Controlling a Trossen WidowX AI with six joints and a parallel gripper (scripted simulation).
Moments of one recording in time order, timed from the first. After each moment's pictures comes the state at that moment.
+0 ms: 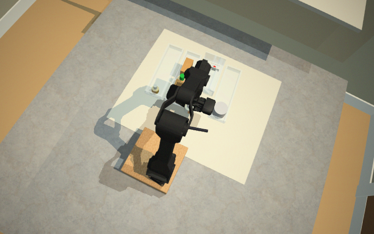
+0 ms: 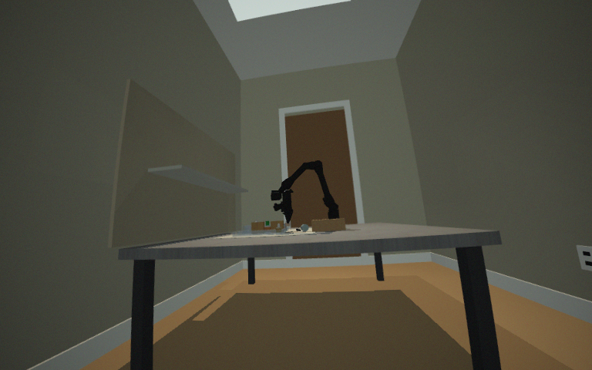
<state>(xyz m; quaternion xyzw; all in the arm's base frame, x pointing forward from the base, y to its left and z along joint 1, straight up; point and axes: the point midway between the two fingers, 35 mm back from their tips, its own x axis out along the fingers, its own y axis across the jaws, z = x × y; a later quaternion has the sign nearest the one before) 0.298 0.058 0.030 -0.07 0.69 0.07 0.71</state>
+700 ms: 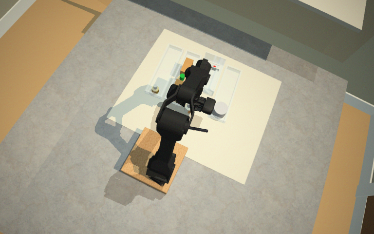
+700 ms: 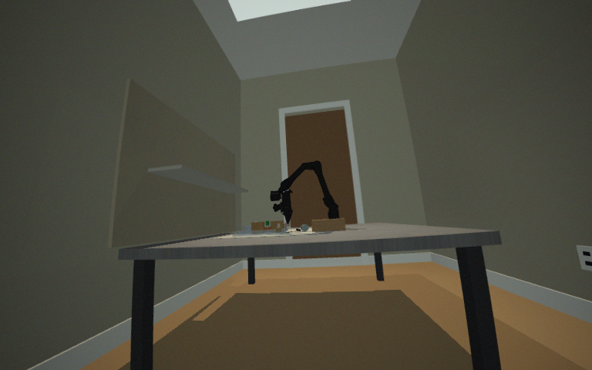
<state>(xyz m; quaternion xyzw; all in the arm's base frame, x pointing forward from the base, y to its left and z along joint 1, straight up) 0.301 0.058 0.028 -0.07 0.70 0.07 0.71</state>
